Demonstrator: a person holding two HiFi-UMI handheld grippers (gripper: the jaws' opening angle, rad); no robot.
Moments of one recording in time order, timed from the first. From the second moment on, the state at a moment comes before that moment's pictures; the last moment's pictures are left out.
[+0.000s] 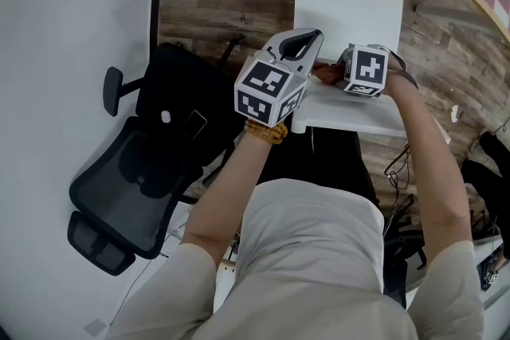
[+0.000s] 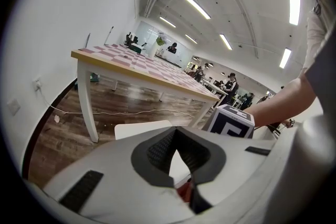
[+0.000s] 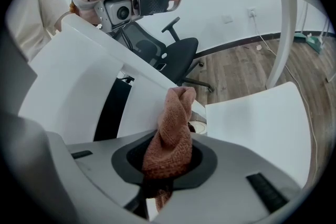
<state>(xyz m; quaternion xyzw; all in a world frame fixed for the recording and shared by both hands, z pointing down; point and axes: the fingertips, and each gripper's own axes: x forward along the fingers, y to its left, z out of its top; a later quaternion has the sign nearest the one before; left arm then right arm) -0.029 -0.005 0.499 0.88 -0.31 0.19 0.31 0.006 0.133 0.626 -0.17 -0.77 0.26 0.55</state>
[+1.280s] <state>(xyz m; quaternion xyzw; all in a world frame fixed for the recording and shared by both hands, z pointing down) -0.007 -0.014 0.402 0.89 -0.33 0.17 0.27 0.018 0.148 0.449 -0.27 -0.79 0.30 0.46</state>
